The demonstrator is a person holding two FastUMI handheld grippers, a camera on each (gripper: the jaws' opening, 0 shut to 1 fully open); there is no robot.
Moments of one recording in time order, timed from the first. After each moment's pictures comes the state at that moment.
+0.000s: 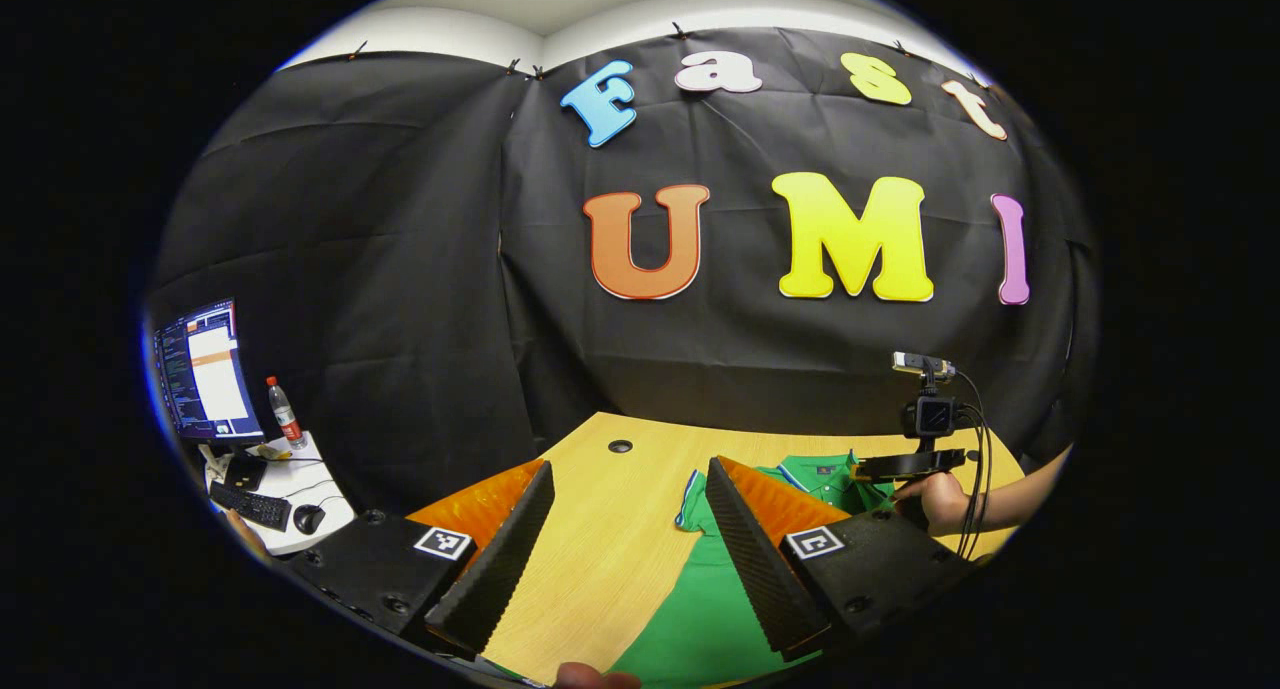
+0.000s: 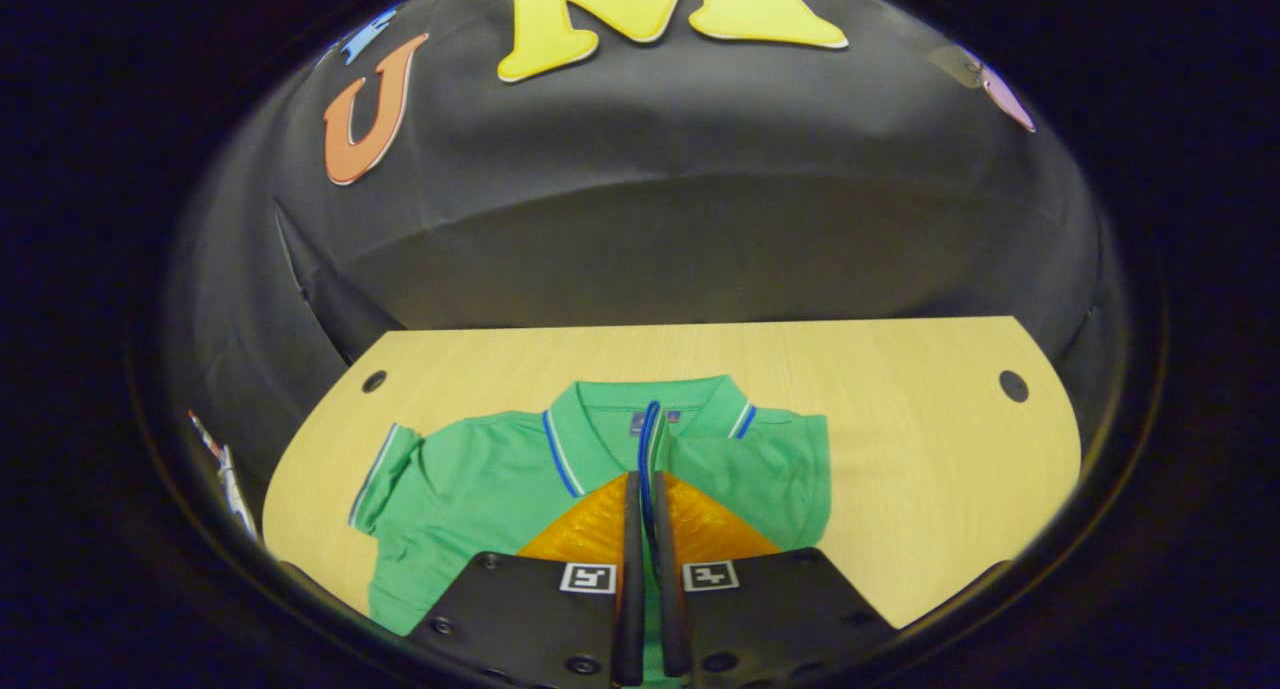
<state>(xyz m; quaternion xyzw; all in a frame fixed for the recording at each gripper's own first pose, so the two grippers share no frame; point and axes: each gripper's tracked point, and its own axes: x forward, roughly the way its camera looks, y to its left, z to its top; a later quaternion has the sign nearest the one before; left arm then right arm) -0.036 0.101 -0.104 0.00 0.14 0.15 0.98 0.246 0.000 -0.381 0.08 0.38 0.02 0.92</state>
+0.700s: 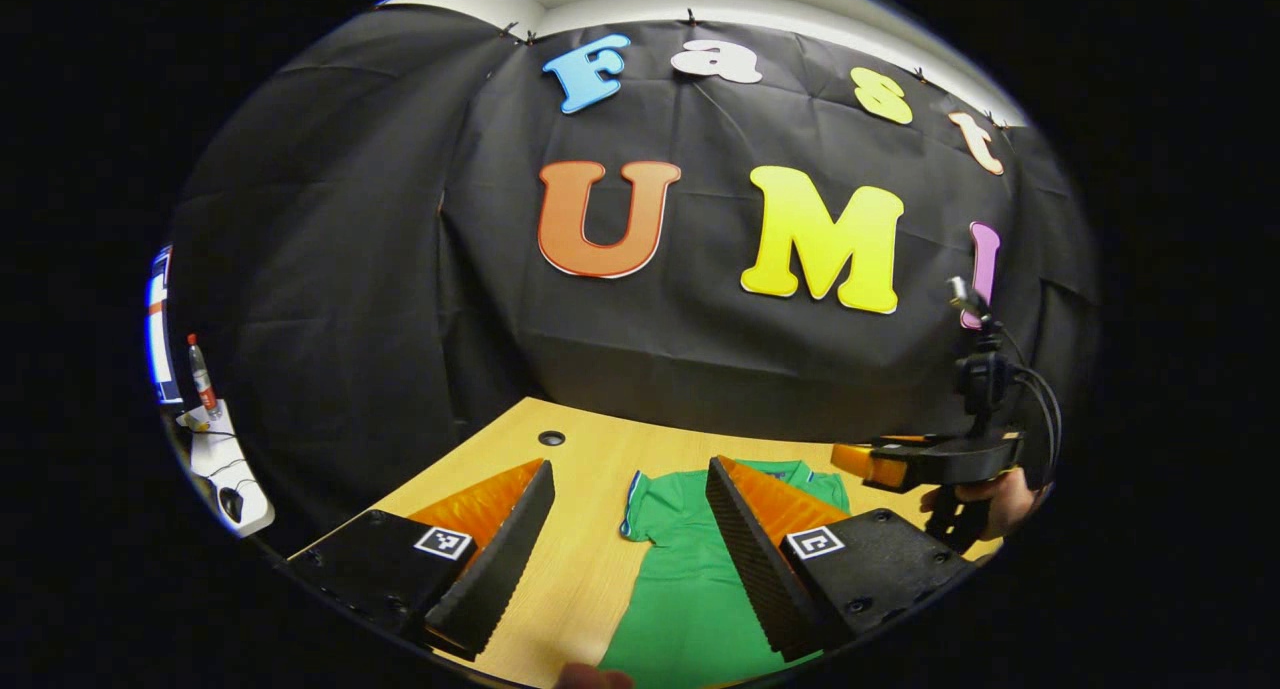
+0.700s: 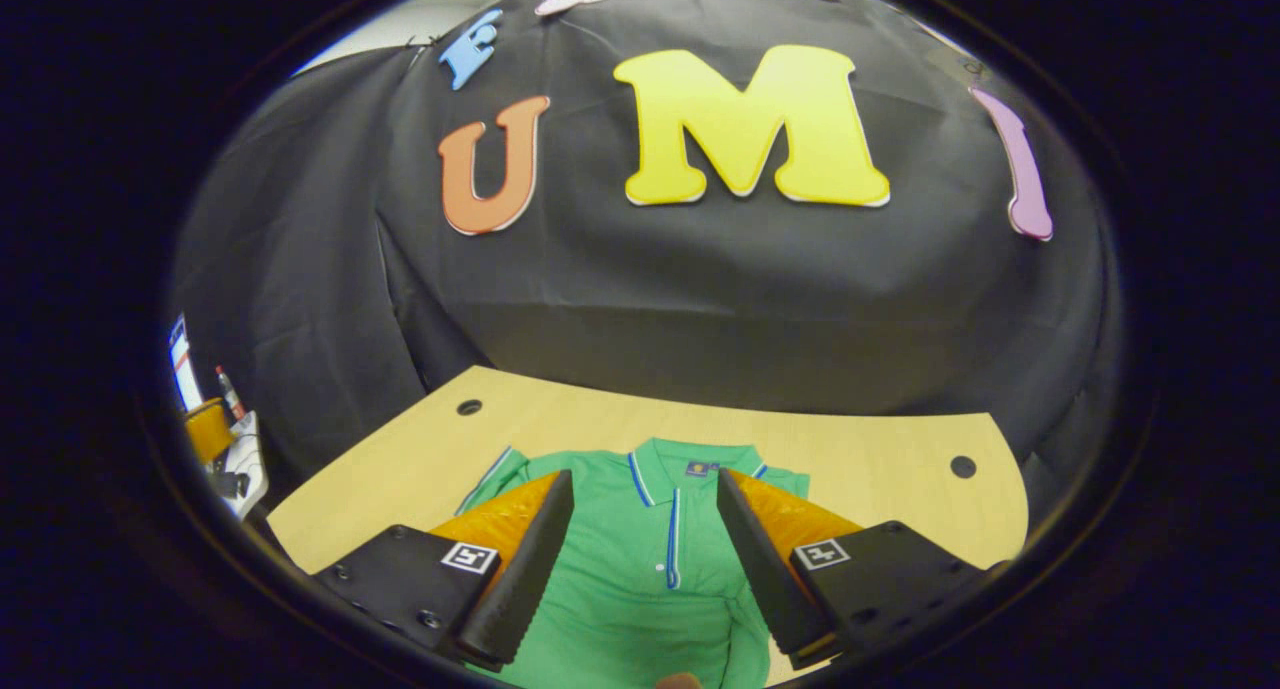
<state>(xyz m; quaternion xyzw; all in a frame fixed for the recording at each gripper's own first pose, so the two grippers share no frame) 0.037 0.096 -0.144 -0.07 0.15 0.03 0.99 0.154 0.027 -0.222 0.01 0.27 0.09 0.96</state>
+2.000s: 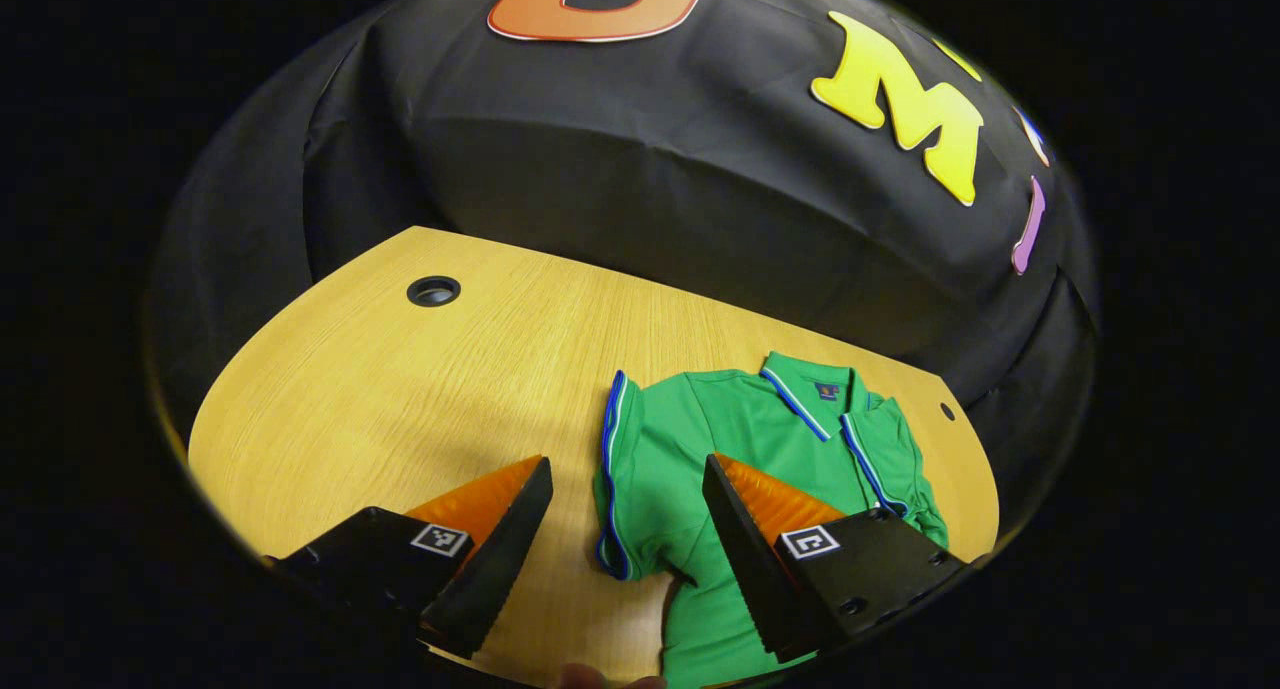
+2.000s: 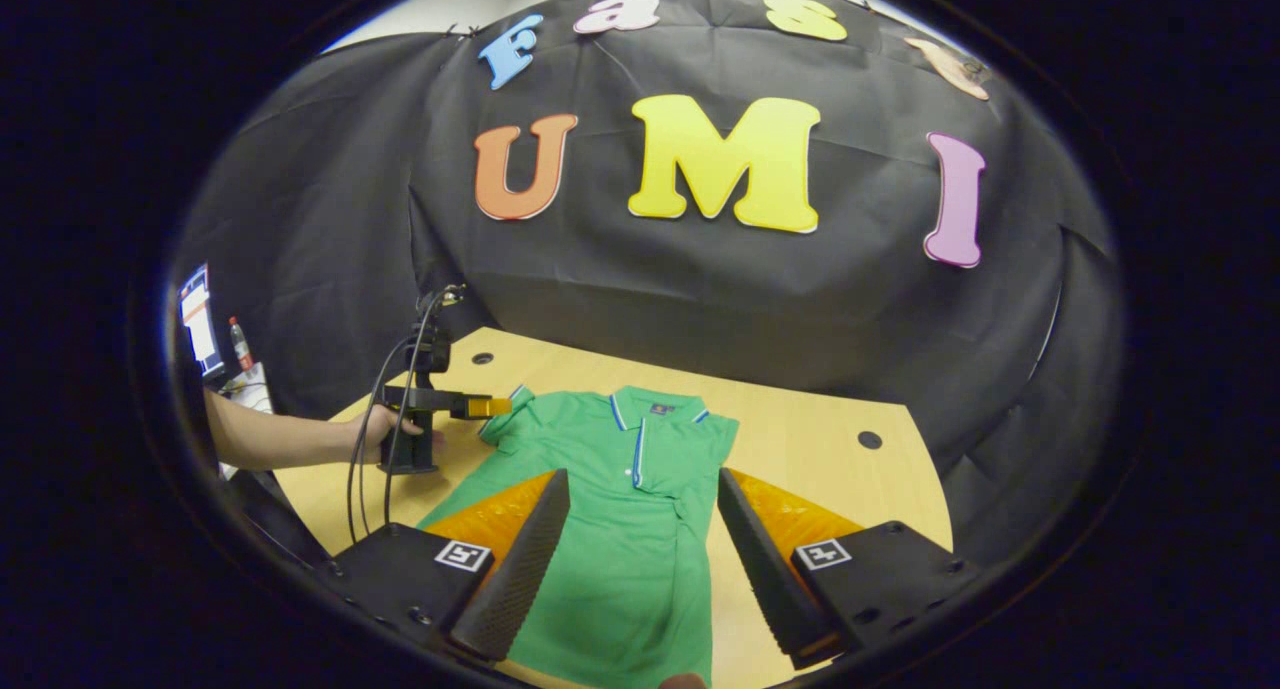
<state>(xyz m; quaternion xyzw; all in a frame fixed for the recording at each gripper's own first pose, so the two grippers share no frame) 0.199 0.087 -0.389 -0.14 0.34 -0.07 0.92 -0.008 -0.023 -0.174 -0.04 0.29 0.05 0.95</state>
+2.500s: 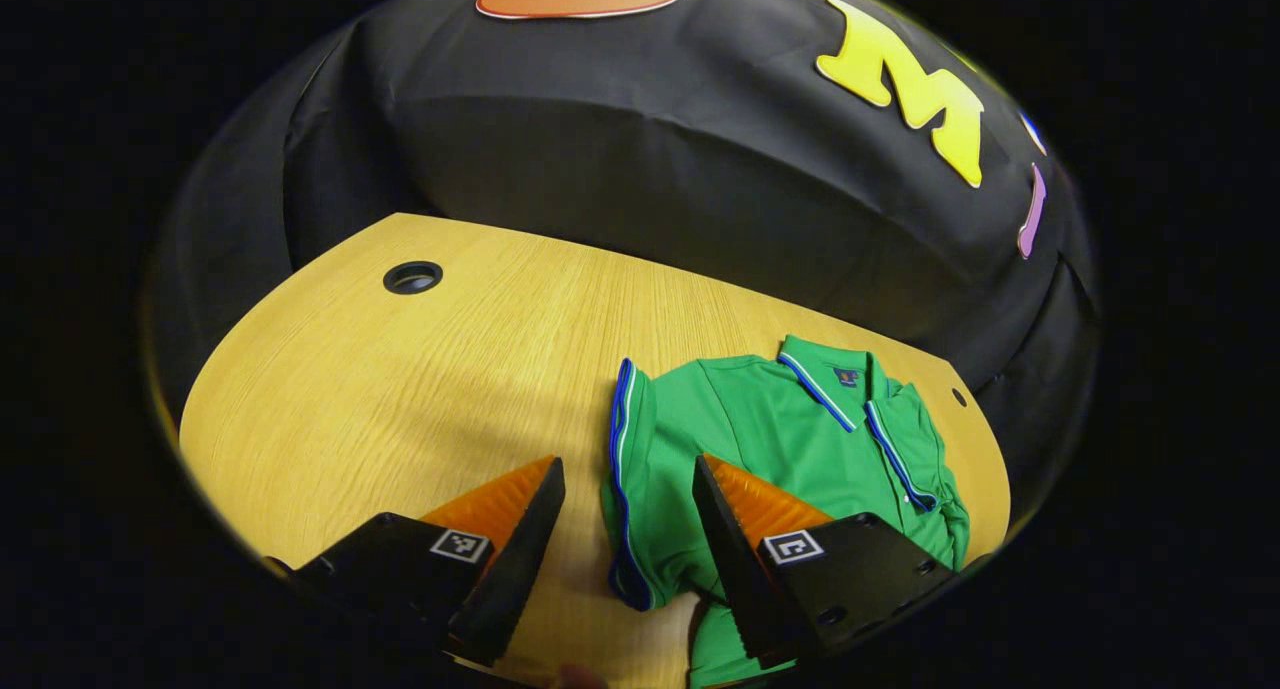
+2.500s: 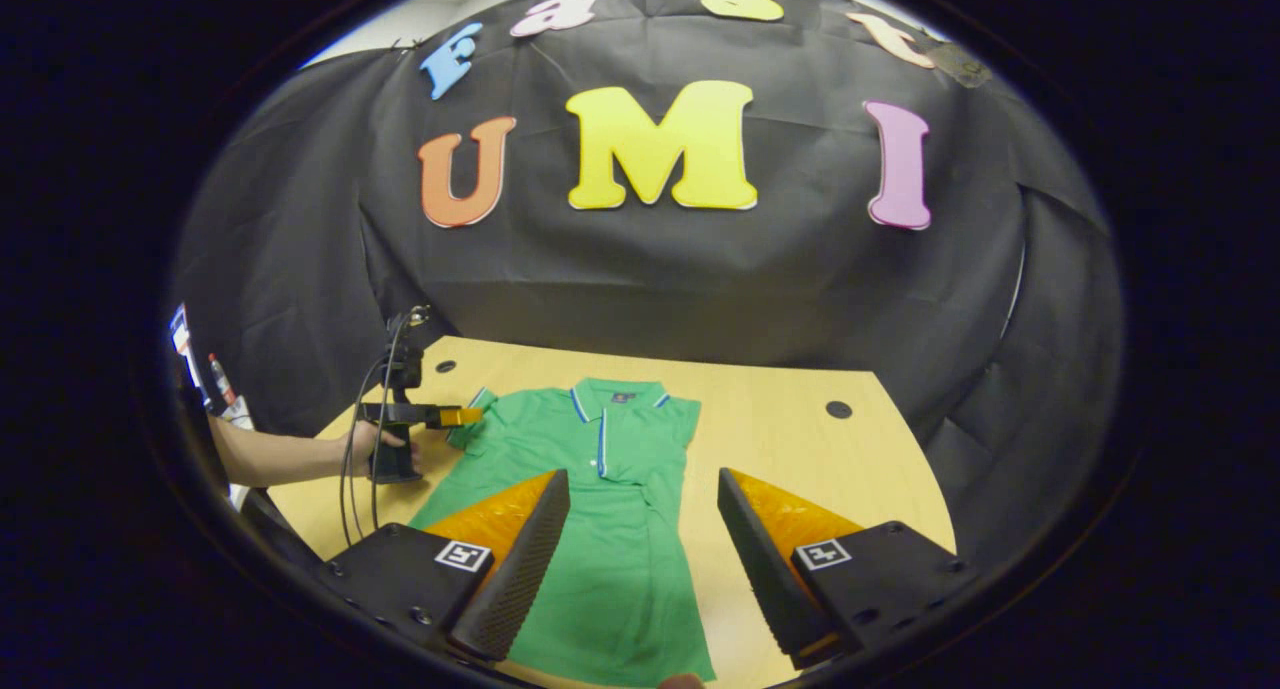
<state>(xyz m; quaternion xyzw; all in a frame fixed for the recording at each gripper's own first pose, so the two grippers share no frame) 0.213 0.085 -0.414 -0.12 0.36 -0.09 0.92 -0.015 -0.061 -0.188 0.01 0.31 -0.01 0.95</state>
